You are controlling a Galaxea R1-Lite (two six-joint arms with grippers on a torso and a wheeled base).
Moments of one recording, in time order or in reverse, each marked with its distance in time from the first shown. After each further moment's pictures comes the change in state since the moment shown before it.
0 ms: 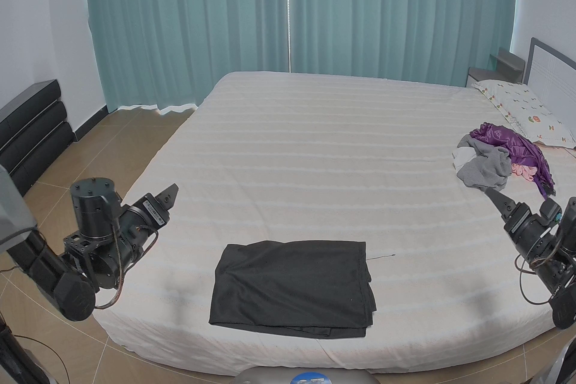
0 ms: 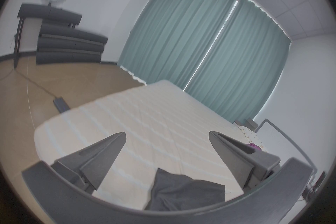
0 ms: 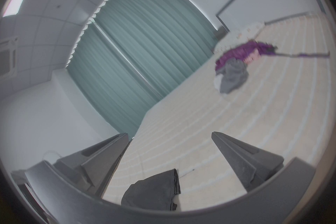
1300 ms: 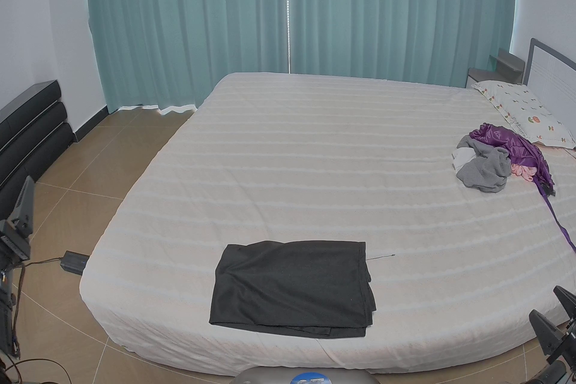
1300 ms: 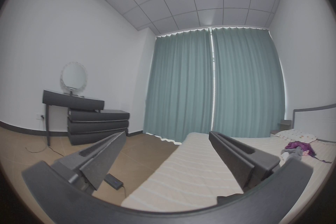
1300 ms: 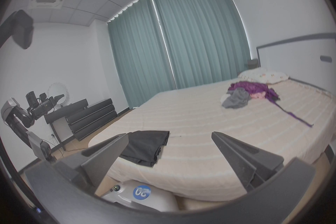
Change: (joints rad) left arm -0.065 -0.958 0.340 0.079 0.399 0.684; right arm 0.062 -1.450 -0.077 1.544 0.100 -0.508
